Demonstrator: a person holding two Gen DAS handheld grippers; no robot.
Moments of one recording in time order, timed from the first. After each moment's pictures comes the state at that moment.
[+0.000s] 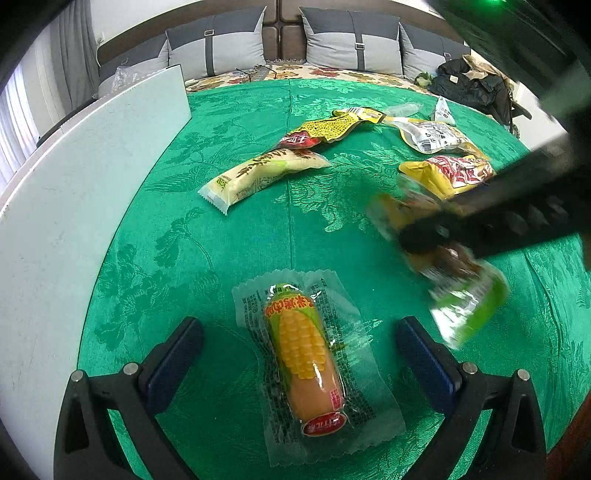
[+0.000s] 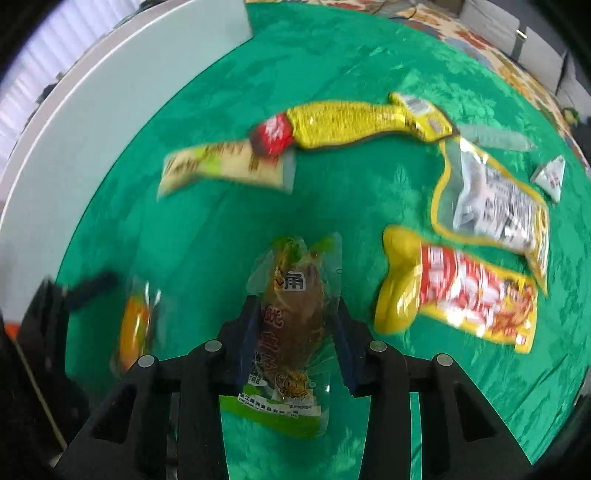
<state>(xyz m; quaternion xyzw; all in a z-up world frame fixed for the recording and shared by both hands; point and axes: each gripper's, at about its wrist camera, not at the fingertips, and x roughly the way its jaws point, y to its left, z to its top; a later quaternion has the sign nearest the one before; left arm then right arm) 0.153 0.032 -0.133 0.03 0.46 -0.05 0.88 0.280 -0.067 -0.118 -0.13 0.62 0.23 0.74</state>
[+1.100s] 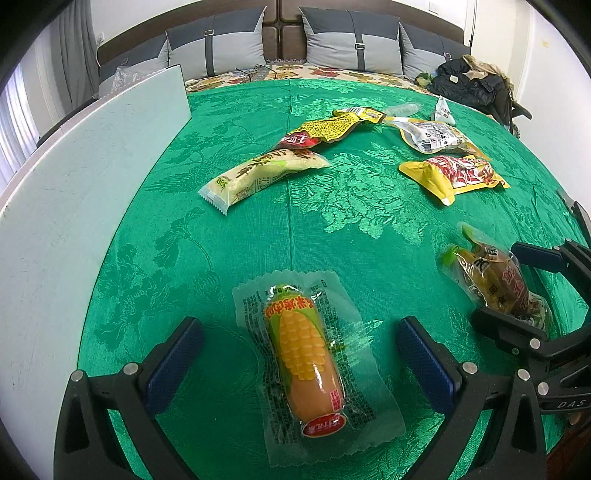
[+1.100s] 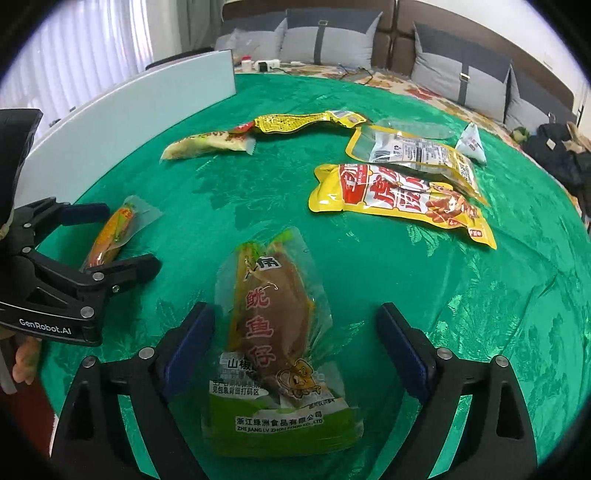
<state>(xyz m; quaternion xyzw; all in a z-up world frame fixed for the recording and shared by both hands) 0.153 0.031 -0.133 0.03 0.46 -0.06 0.88 0.174 -0.144 -0.138 -0.11 0.45 0.21 0.86</state>
